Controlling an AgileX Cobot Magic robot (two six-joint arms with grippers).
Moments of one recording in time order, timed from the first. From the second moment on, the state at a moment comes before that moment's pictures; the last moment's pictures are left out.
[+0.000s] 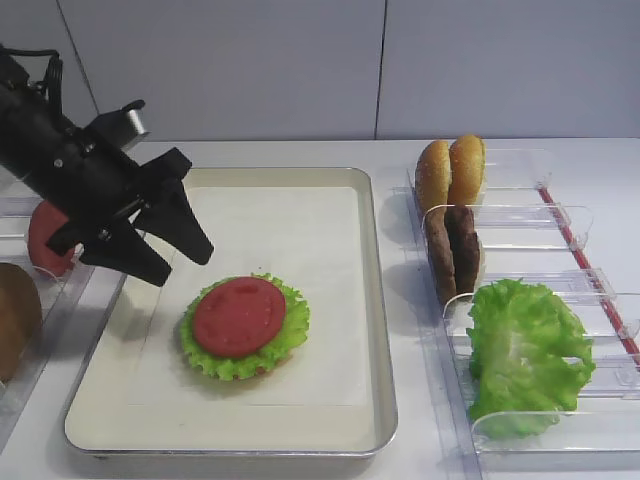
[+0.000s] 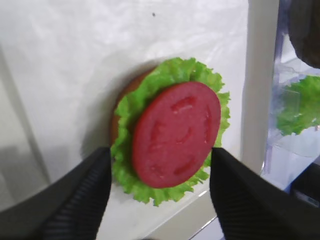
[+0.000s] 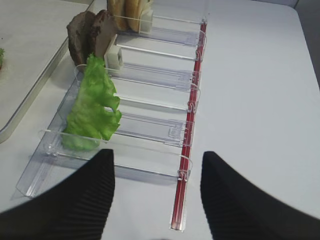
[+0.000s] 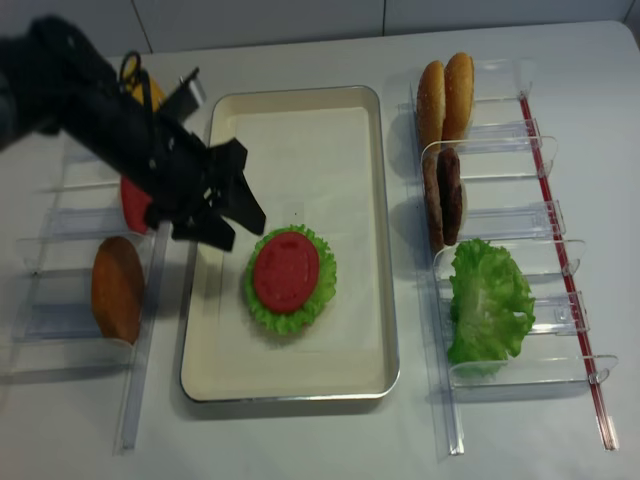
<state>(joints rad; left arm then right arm) -0.10 1.78 -1.21 -0.71 1.19 0.33 0.01 -0.02 -0.47 0.18 1.14 -0.19</state>
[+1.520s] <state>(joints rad) -0.21 0.43 -0.80 0.07 1.26 -0.08 0.01 -0.02 -0.47 0.18 1.14 -0.19</state>
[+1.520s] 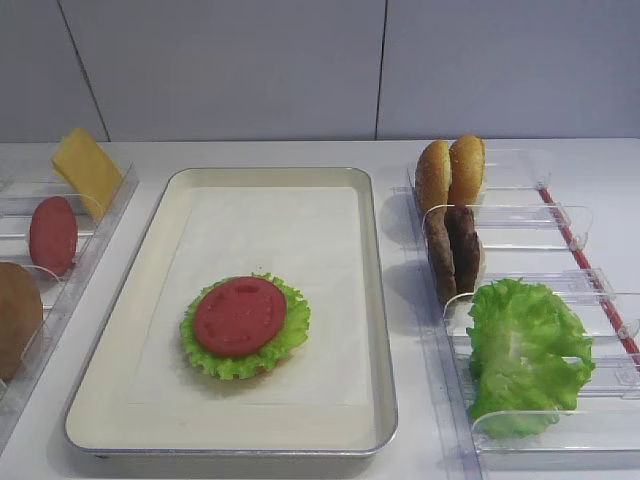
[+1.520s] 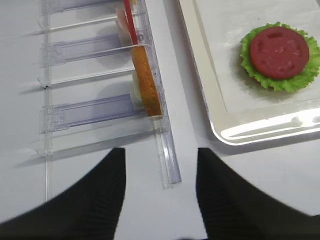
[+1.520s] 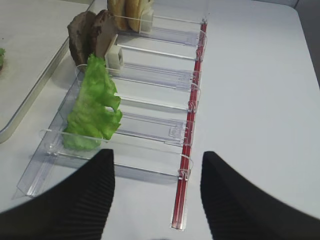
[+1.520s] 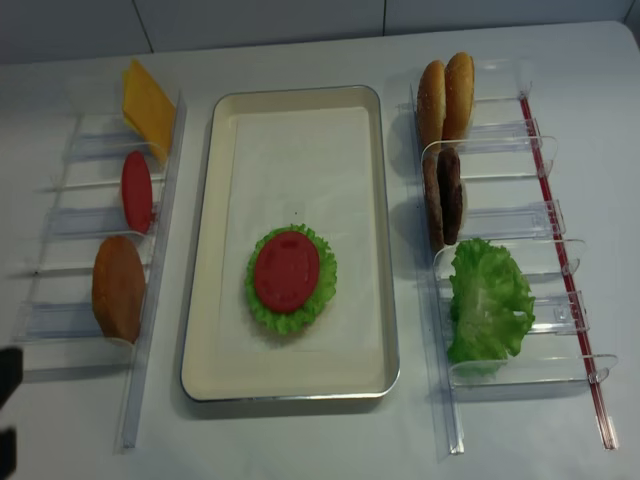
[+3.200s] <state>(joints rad) -0.21 -0.02 -0.49 0.06 1.19 -0.05 0.01 -0.02 -0.47 0.19 1.14 -0.19</state>
